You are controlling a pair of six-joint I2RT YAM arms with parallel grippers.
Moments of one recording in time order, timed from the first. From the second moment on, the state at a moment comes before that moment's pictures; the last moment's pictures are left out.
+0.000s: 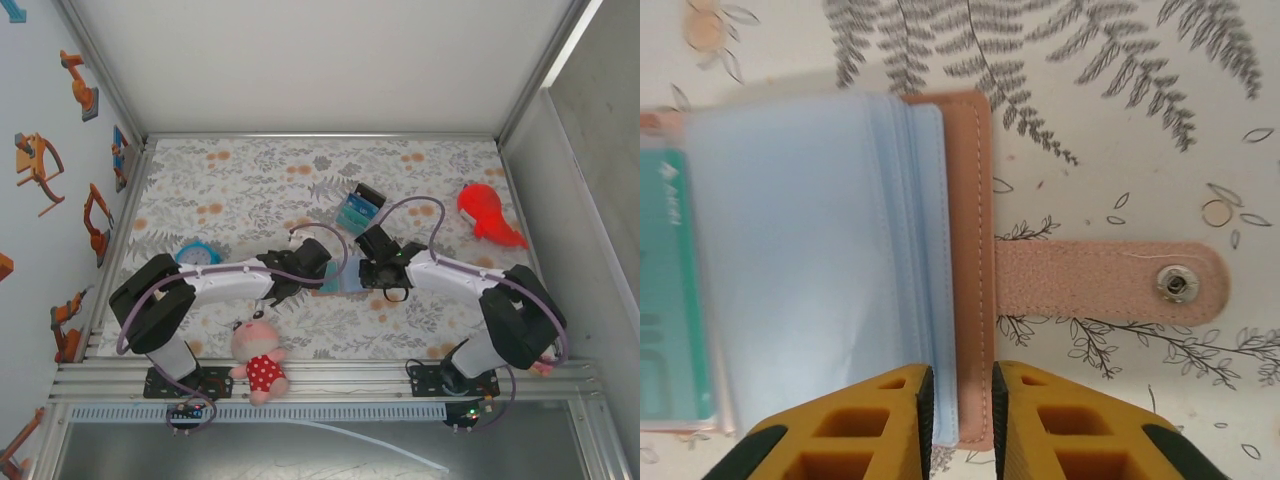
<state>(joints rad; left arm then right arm) -1.01 1.66 0.90 -0.32 -0.53 -0.57 0.70 1.46 0.79 -0.51 0.08 0.66</state>
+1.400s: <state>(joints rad) -1.01 1.74 0.90 -0.34 -0.56 -0.61 0.69 1.68 0.83 -0.18 -0.28 0.77</state>
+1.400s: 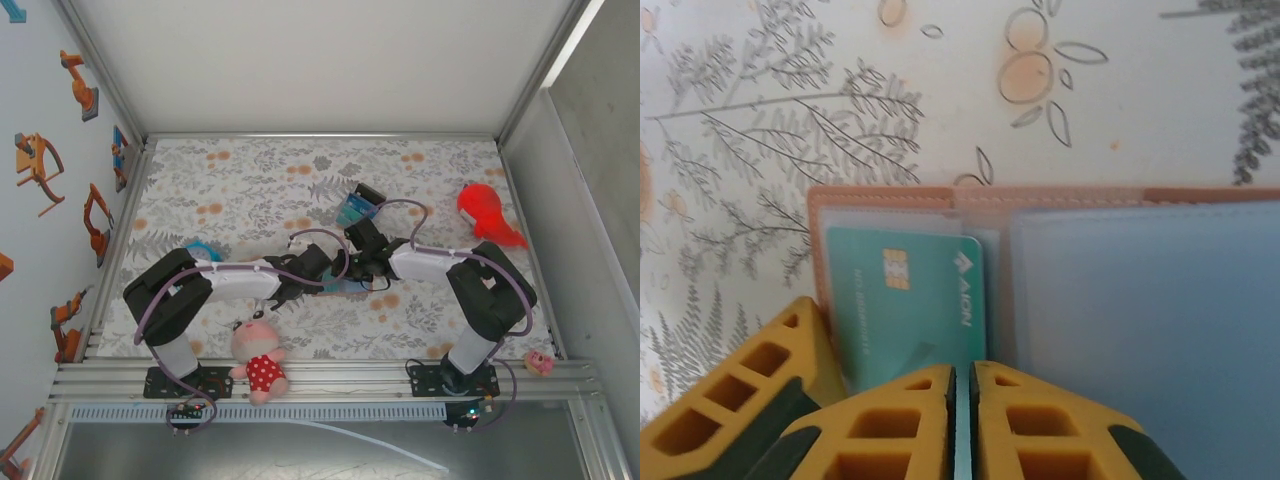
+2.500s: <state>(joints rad) -1.01 1.74 0.91 -0.37 -0.57 -0.64 0.64 1.57 0.75 -0.14 -0.34 0.80</state>
